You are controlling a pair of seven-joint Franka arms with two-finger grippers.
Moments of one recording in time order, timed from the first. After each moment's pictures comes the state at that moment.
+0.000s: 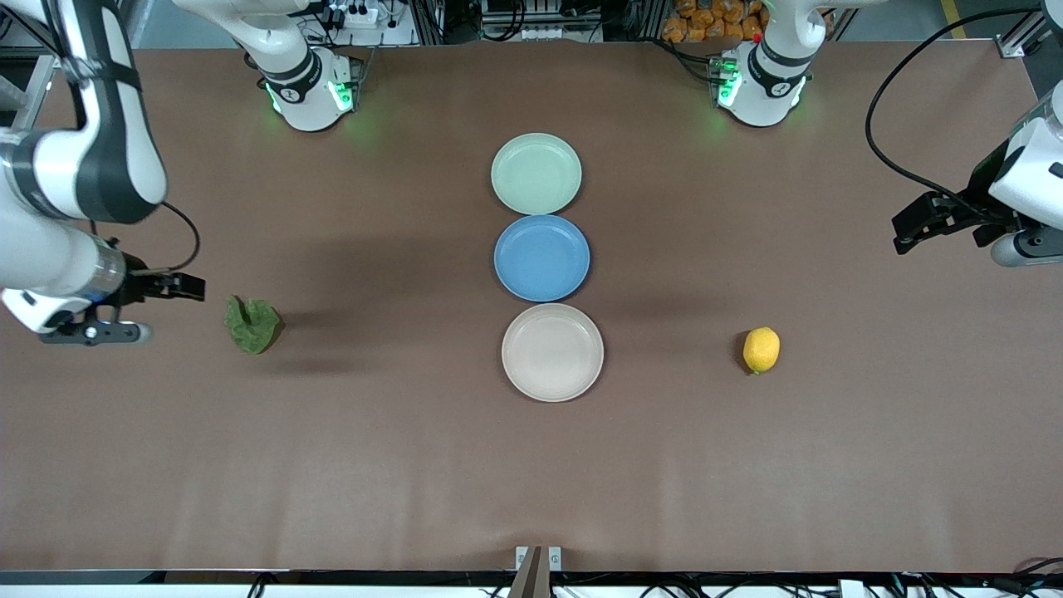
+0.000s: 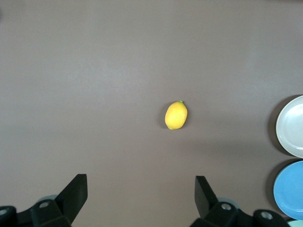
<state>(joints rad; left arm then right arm) -0.05 0.07 -0.07 -1.49 0.07 1.61 -0.19 0.01 0.19 -0.06 -1.75 -0.08 1.79 -0.05</state>
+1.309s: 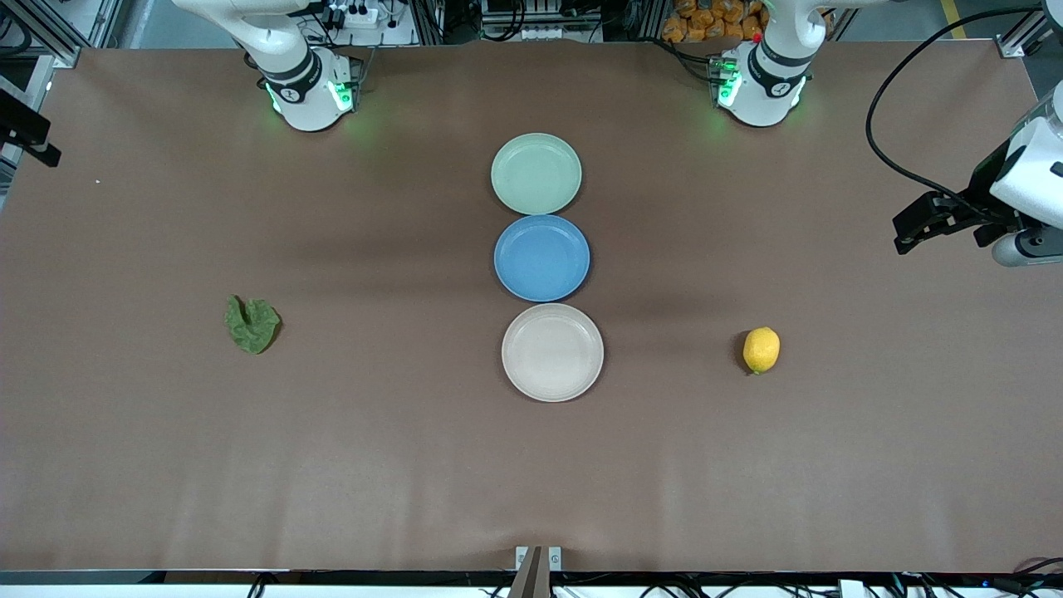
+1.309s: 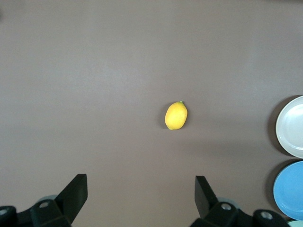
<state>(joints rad) -0.05 0.07 -0.07 -1.49 0.07 1.61 -0.19 0.02 -0.04 -0.07 -1.39 -0.03 1.36 -0.05</state>
